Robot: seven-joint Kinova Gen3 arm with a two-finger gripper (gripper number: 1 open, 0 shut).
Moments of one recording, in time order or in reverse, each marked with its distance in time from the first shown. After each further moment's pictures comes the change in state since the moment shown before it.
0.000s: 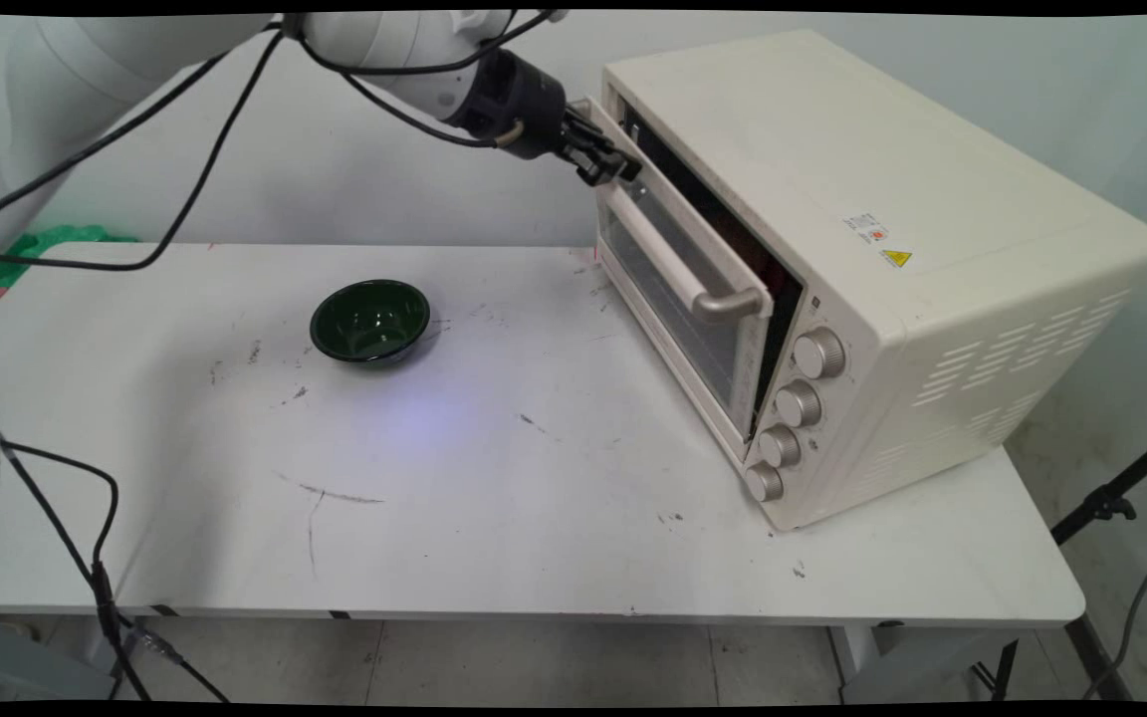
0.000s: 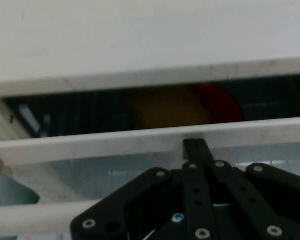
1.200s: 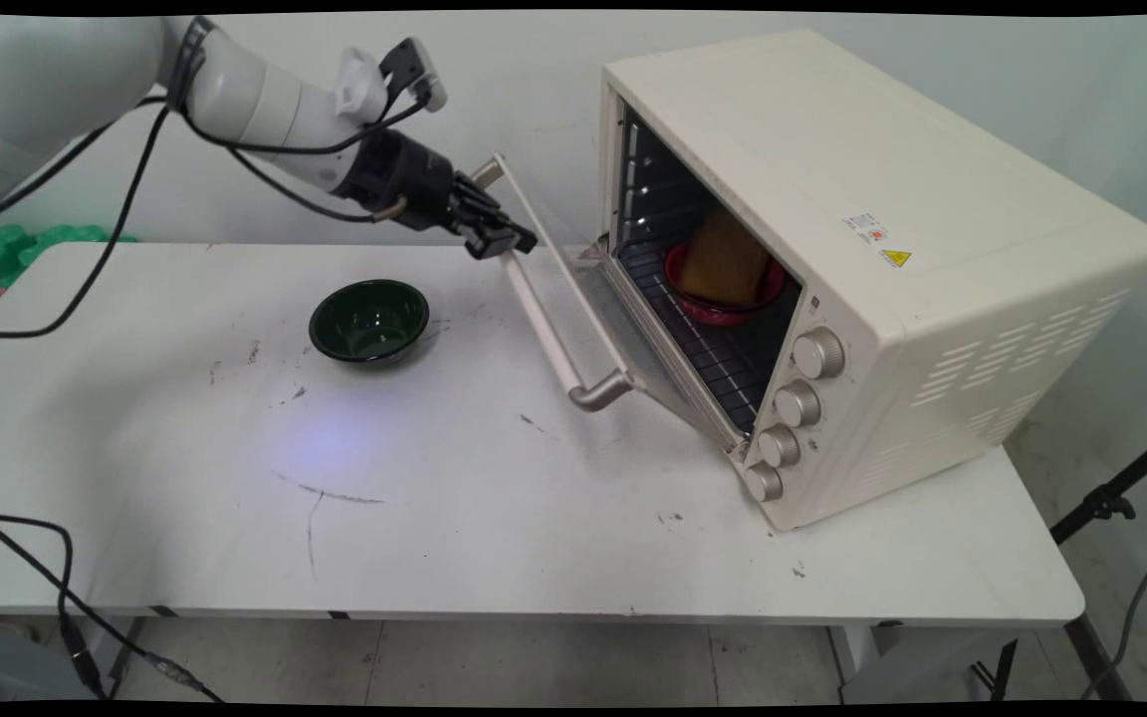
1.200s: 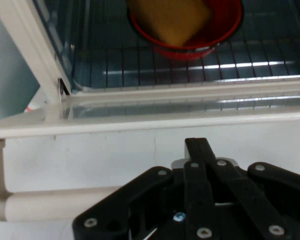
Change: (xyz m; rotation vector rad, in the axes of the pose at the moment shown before) arm -0.104 -0.015 -0.045 -0.035 -0.081 -0.029
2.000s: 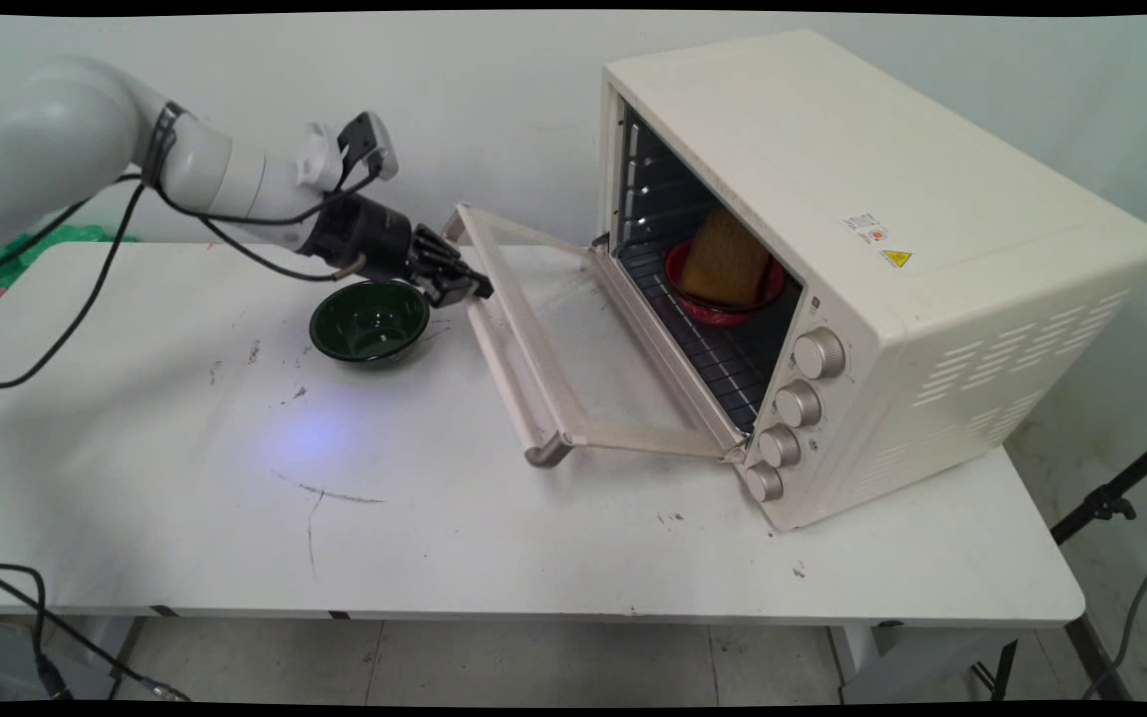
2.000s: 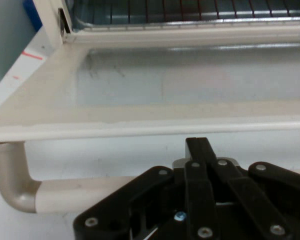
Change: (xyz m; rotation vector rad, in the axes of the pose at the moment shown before) arm -0.079 -0.017 0.010 -0.019 -0.003 -0.022
